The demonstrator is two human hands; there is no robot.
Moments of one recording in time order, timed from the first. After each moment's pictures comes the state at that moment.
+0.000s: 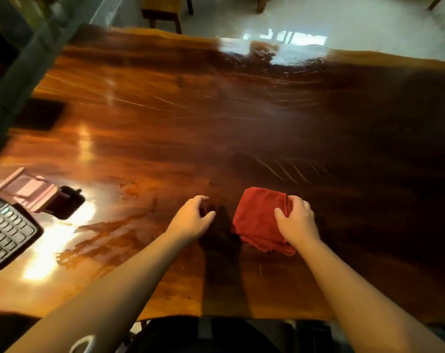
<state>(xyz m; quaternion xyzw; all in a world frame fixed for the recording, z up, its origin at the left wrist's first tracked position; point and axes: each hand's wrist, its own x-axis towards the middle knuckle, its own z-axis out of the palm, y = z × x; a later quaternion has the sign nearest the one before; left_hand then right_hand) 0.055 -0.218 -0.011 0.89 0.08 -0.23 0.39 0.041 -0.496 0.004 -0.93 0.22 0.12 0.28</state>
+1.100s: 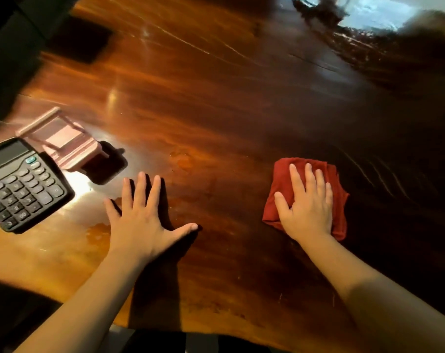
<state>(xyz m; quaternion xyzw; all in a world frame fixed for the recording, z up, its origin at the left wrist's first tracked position) -0.006 -0.021 -0.079 0.98 0.14 -0.12 0.07 0.096 -0.348 -0.081 -1.00 -0.03 0.07 0.04</state>
